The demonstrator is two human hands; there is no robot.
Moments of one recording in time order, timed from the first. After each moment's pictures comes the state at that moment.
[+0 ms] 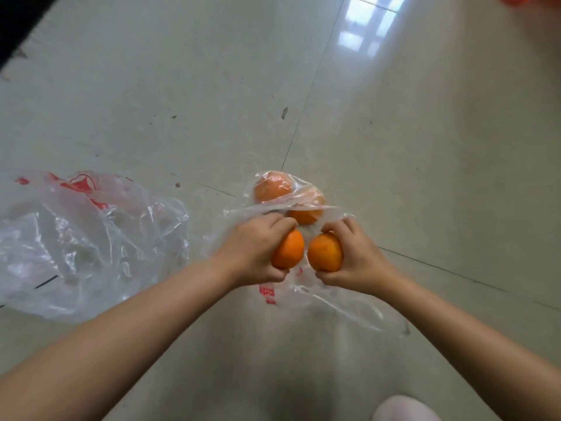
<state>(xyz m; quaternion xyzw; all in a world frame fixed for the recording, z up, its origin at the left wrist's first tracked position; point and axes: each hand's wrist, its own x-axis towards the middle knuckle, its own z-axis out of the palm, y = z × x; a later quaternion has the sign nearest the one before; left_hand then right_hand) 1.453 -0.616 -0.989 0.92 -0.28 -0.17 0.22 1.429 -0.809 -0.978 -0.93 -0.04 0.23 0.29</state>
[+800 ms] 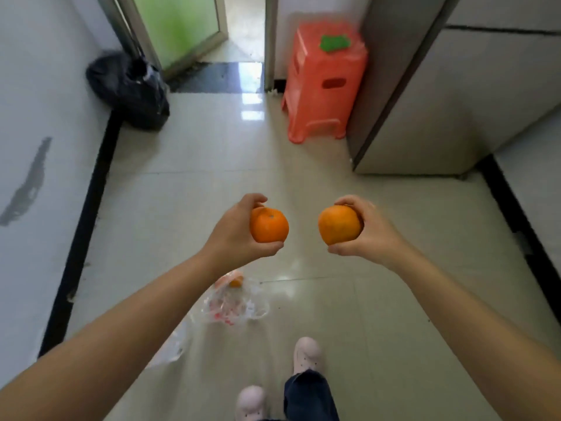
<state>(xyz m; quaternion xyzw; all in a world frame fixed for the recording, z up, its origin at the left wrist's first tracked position) 1.441 -0.763 -0.337 0.88 -0.23 -0.22 0.37 1.351 -0.960 -0.318 -0.85 0.22 0.09 0.46</state>
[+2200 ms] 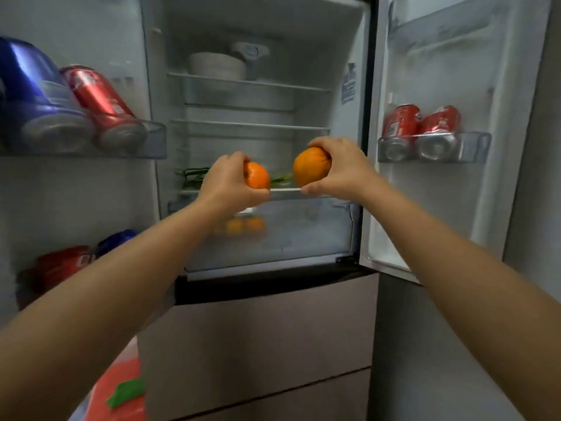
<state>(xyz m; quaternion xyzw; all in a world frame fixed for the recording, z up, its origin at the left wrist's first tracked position) 1.502 -1.574 0.176 0.82 -0.39 0.21 0.37 1.387 -1.712 0.197 -0.91 0.12 -0.37 0.10</state>
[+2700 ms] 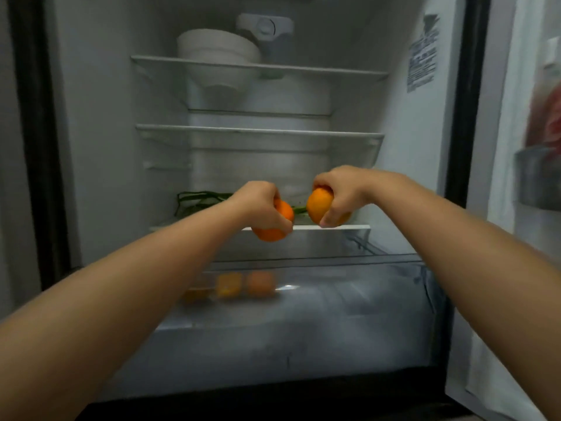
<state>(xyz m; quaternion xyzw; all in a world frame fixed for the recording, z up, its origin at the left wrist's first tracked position) 1.690 -1.772 0.214 0.91 -0.35 0.12 0.16 1.617 -1.911 0.246 -0.99 0.09 -0.11 -0.07</state>
